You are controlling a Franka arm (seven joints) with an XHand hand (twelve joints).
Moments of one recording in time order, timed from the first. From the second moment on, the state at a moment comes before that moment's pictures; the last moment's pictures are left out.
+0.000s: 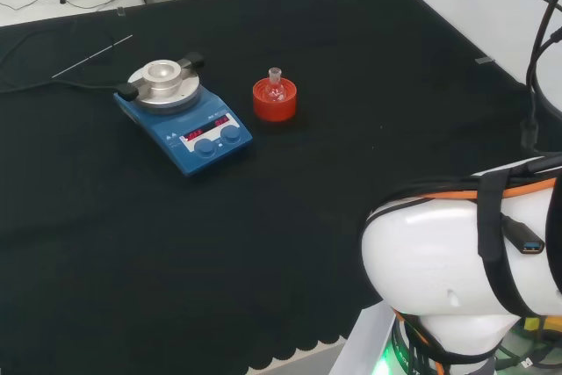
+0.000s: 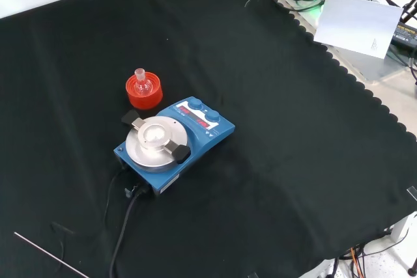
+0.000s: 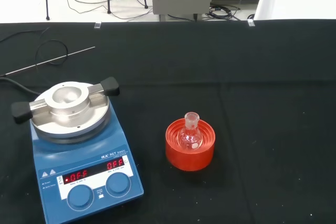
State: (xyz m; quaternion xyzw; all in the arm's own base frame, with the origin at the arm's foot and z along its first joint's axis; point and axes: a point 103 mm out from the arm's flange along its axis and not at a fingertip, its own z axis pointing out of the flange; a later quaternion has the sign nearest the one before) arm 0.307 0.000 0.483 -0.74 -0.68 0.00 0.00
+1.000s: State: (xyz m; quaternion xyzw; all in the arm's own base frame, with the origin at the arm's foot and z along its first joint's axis) arm 0.321 -0.014 0.464 -0.74 -0.67 -0.01 0.01
